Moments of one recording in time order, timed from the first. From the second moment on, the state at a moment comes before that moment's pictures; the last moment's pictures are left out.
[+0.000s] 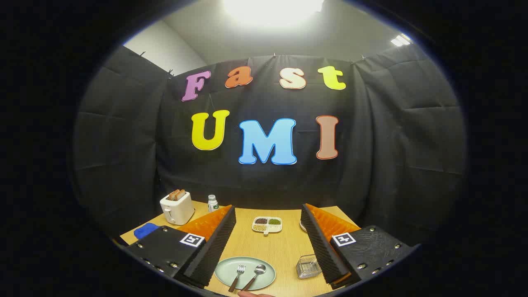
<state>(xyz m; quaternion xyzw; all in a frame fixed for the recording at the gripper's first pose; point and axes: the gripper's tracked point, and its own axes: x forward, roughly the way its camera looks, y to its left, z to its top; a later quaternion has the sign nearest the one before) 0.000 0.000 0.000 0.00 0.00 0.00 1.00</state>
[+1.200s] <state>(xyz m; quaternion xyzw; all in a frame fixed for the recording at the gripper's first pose) 0.016 0.015 -0.091 0.01 0.12 0.03 0.99</state>
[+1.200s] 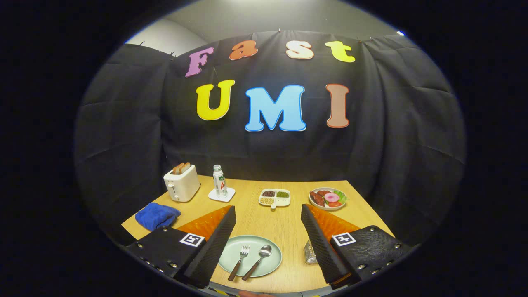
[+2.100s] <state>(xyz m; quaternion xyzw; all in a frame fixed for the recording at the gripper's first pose) -0.005 0.028 -0.281 0.04 0.38 0.02 0.92</state>
